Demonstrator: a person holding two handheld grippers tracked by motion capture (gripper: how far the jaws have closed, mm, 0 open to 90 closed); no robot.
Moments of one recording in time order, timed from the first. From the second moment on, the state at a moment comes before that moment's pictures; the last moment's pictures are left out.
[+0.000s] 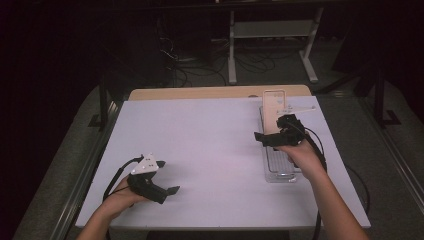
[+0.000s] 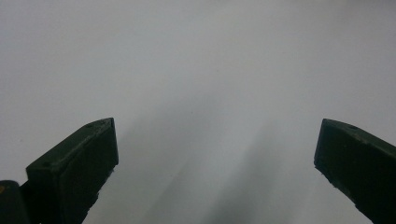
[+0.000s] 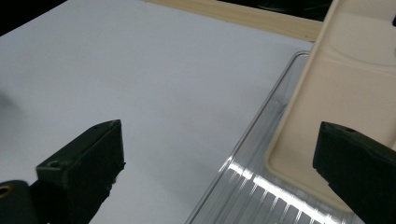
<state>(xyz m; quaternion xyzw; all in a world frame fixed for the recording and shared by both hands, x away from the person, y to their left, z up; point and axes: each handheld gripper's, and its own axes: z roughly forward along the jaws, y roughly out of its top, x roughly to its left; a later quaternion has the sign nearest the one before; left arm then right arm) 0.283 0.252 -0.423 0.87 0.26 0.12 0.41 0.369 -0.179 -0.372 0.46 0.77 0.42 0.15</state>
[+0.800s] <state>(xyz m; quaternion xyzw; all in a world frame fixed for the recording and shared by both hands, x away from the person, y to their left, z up) 0.285 0.256 -0.416 0.86 0.27 0.11 0.41 0.309 -0.188 -0.385 0.40 0.78 0.46 0.13</state>
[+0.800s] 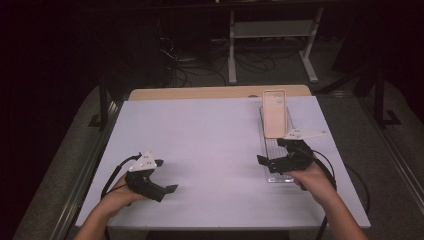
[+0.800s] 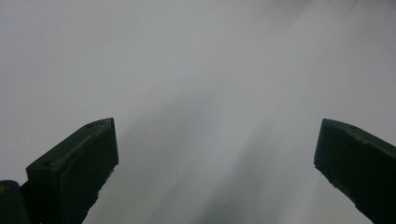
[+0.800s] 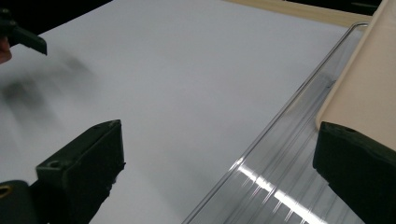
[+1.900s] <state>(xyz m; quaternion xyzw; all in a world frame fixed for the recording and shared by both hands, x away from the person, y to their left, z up) 0.295 0.259 -0.380 0.86 0.26 0.11 0.44 0.286 -0.192 -0.400 0.38 0.79 0.47 0.10</state>
